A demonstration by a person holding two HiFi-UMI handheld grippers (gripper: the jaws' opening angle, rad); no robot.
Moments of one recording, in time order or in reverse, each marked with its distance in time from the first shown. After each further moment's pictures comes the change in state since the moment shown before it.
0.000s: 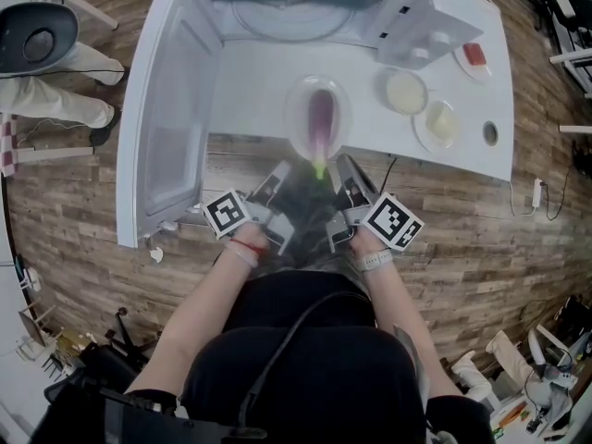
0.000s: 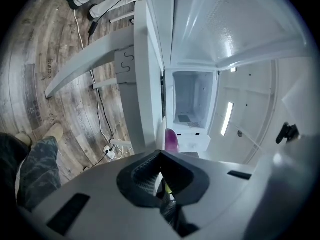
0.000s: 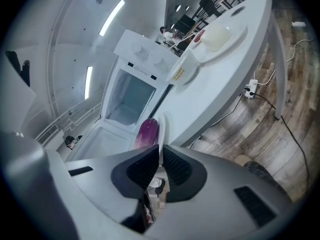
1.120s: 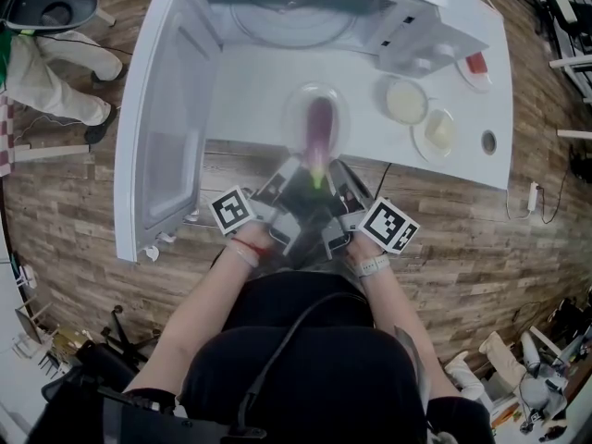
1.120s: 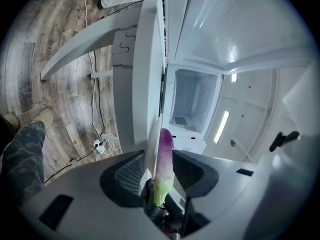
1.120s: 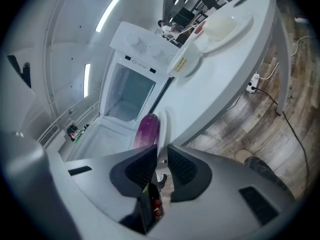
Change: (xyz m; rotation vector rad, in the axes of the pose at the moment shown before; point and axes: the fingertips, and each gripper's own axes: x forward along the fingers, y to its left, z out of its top) left arm 0.025 -0.013 -0.004 -0.094 0.004 -0.071; right arm 0.009 0.007 -0.006 0.021 0.063 0.007
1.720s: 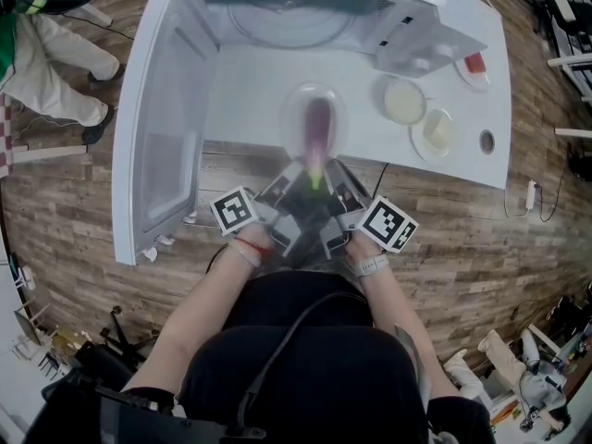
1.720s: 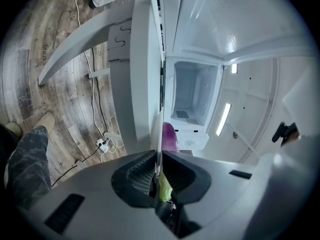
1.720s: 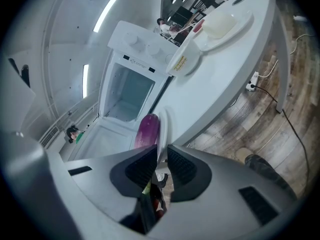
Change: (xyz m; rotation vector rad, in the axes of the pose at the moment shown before) left arm 0.003 0.006 -0.010 0.049 0.058 0.029; right arm 0.002 0.001 0.000 0.019 0.010 -0.001
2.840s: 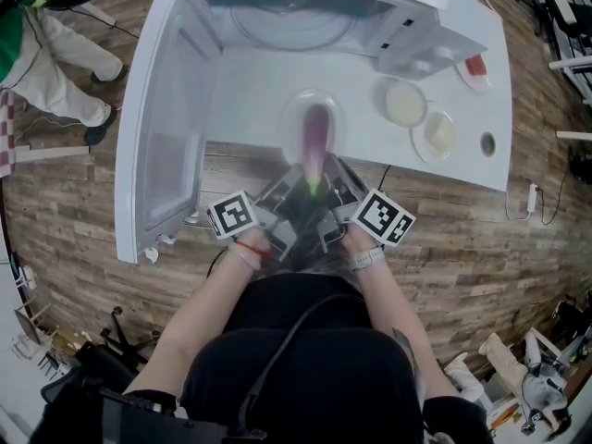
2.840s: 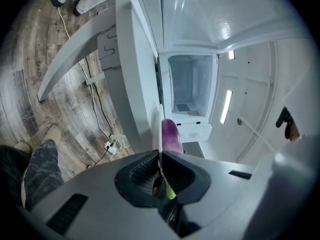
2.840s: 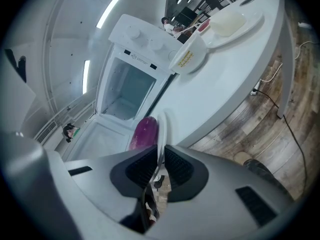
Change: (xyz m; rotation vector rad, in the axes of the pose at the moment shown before) left arm -0.012 0.009 0.000 0.170 0.078 0.100; right arm 0.016 -0.001 0.003 -0.047 0.003 -0.022
